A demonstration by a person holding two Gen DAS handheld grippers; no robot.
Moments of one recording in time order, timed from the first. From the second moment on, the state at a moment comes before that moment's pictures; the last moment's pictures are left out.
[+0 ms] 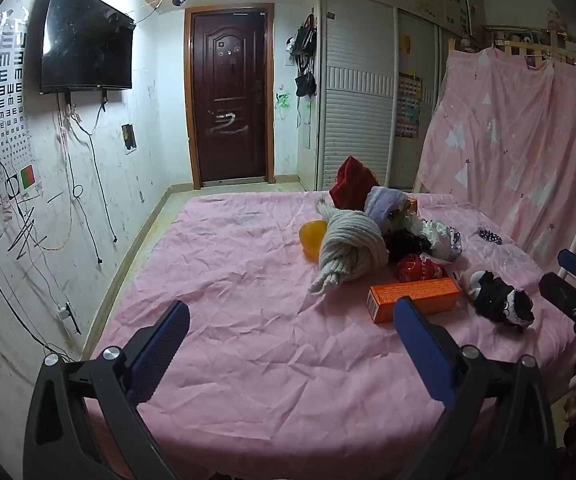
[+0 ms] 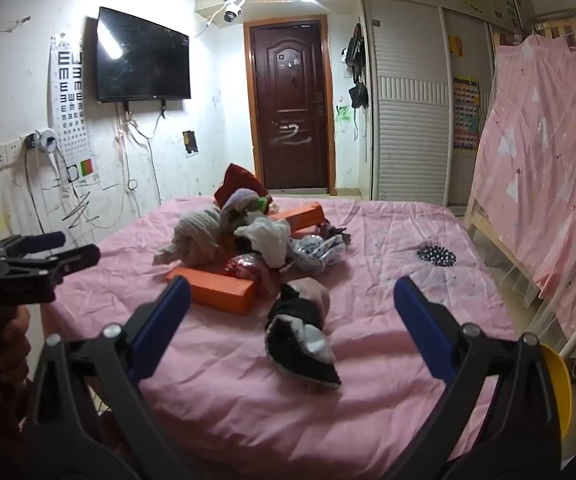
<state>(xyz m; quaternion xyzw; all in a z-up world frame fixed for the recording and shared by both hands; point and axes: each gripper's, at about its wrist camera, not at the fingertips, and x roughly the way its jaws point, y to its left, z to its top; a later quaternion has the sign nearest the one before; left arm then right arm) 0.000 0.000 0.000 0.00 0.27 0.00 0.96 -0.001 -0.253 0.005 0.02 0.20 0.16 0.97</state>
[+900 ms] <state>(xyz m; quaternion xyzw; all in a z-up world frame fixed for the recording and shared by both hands) 0.000 -0.003 -0.002 0.00 0.27 0.00 0.96 -0.001 -0.252 0.005 0.02 0.20 0.16 0.97</state>
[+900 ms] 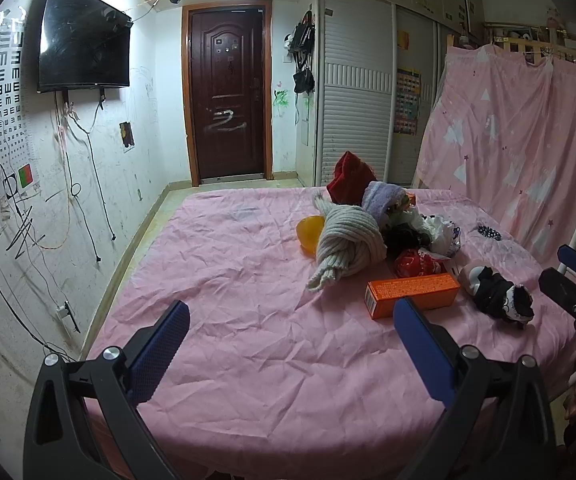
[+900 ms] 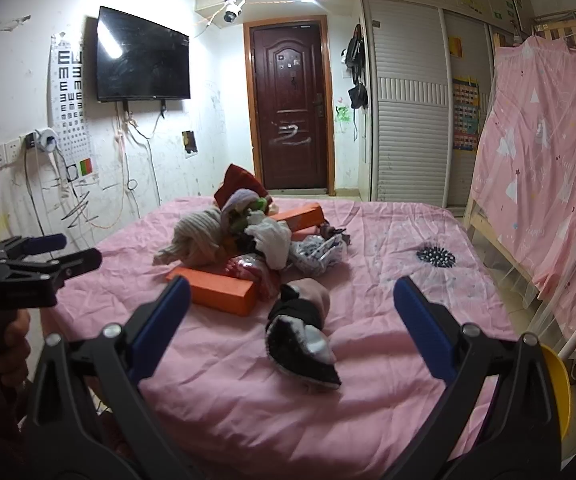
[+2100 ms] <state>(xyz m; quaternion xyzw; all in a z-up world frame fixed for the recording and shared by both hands) -0.002 -0.006 -0.002 0.00 0.27 0.00 0.96 0.001 -0.251 0.002 0.01 0.20 0.16 0.97</state>
